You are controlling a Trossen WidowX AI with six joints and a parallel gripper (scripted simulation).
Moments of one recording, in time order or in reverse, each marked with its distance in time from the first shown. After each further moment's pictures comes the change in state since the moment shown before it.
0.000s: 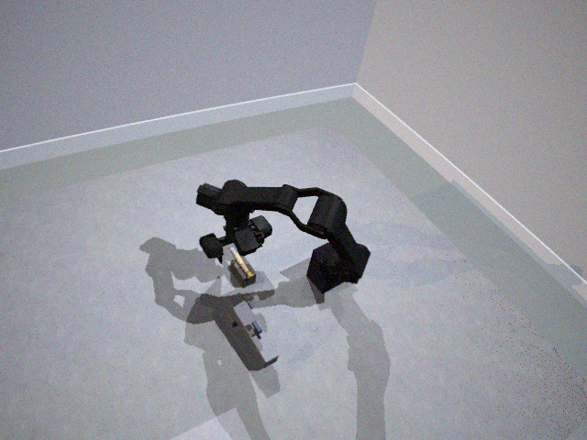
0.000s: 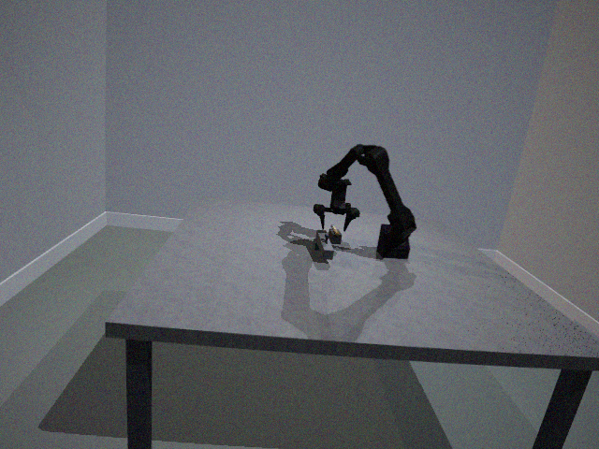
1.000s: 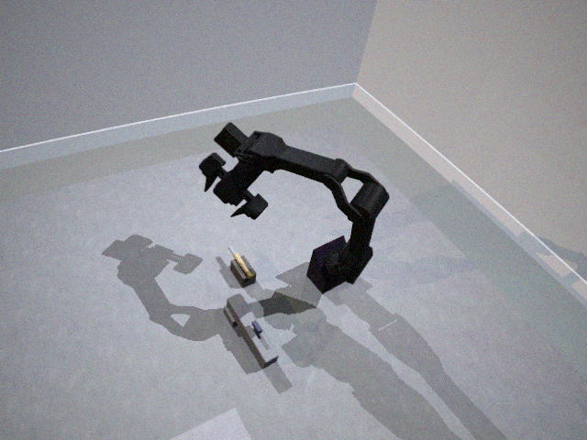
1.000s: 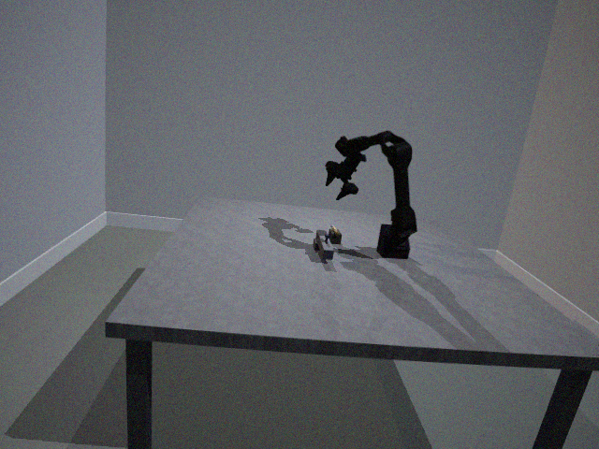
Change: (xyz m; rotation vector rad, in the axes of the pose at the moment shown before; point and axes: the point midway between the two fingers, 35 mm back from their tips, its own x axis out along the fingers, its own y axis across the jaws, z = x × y) arm -0.141 -0.004 -0.061 1.030 0.151 -0.490
